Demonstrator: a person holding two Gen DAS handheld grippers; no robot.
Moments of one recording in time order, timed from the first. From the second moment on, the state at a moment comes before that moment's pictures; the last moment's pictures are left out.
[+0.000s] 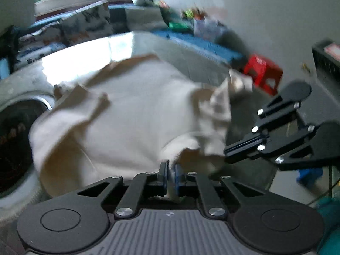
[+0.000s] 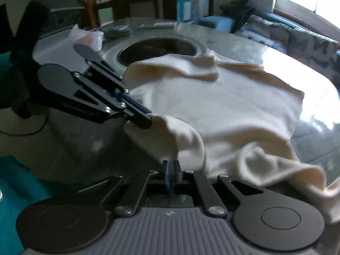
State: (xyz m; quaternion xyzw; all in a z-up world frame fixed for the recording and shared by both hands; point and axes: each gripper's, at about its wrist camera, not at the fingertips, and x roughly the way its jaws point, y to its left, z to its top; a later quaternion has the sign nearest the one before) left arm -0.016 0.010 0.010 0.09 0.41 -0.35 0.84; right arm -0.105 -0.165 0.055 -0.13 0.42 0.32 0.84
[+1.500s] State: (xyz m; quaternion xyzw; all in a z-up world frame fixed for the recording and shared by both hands) left arm 0.012 -0.070 -0.007 0.04 0.42 -0.40 0.81; right arm 0.009 -0.364 0.034 0.02 0.44 -0.04 0.90
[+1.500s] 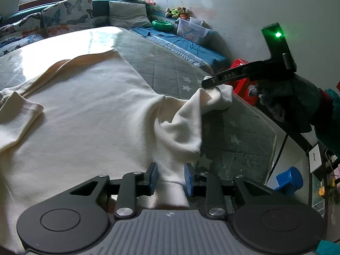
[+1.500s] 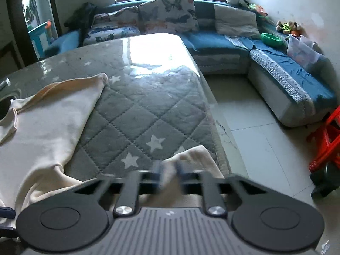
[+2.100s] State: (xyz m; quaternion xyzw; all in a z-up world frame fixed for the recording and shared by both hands) left arm 0.008 -0.073 -0.008 0.05 0.41 -0.41 0.81; right arm -0.068 -0.418 0.059 0.05 0.33 -0.11 0.94
